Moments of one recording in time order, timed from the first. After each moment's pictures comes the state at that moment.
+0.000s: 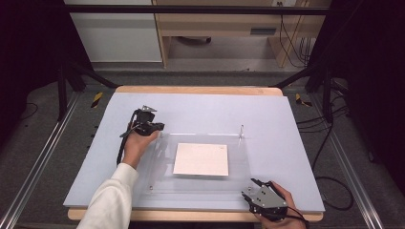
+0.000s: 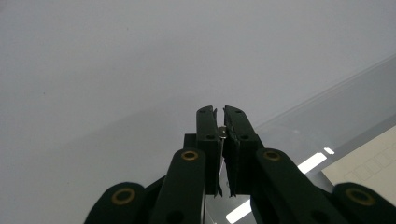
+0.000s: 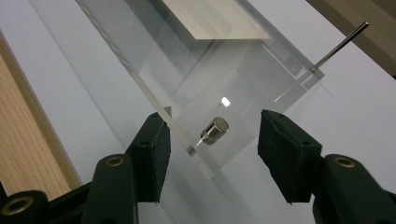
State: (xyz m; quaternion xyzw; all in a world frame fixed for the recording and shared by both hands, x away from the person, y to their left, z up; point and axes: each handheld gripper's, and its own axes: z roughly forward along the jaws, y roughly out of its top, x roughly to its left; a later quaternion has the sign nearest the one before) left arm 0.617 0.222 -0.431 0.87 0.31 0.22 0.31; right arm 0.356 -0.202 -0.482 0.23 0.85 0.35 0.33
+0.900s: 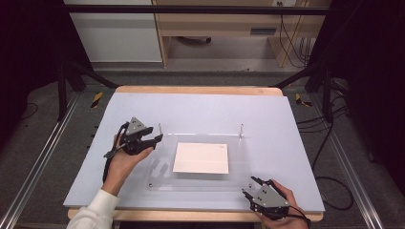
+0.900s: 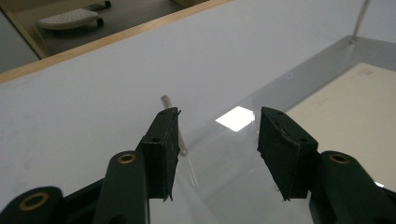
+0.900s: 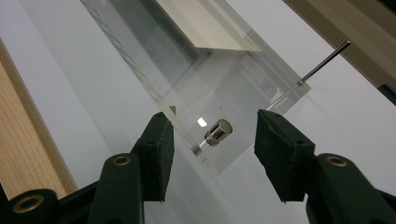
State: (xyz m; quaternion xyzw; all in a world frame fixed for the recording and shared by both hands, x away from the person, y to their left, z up) left arm 0.526 0.234 -0.400 0.86 0.18 0.32 0.37; right arm 0.355 -0.201 -0.468 0.23 0.84 0.36 0.34
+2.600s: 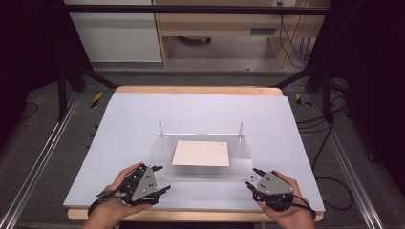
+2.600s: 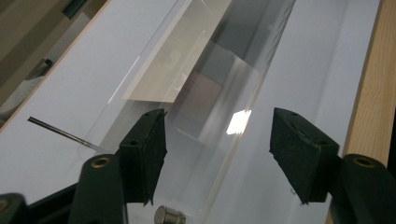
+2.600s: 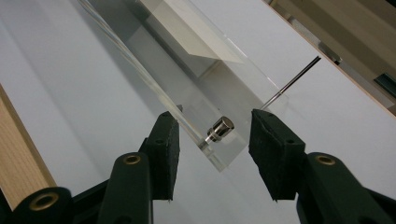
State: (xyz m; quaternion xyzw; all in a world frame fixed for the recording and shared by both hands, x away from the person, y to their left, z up) left arm 0.398 0.196 -0.401 0.89 0.03 0.34 0.31; right arm 0.365 -0.200 -0.424 0.25 0.84 0.35 0.32
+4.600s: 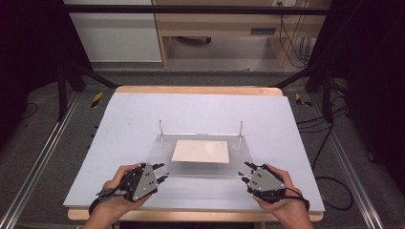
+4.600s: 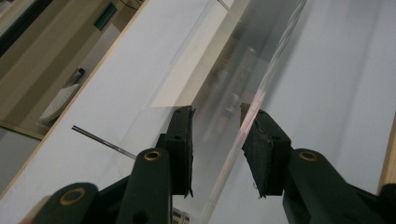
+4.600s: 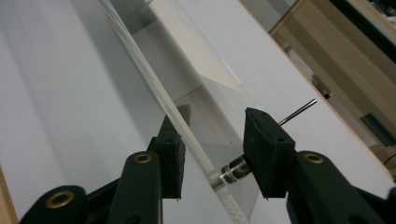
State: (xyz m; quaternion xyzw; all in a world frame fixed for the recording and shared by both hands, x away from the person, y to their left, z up) left arm 0.399 0.192 -0.390 0.87 0.04 0.38 0.31; right arm 0.382 -0.186 -0.421 0.18 0.84 0.35 0.36
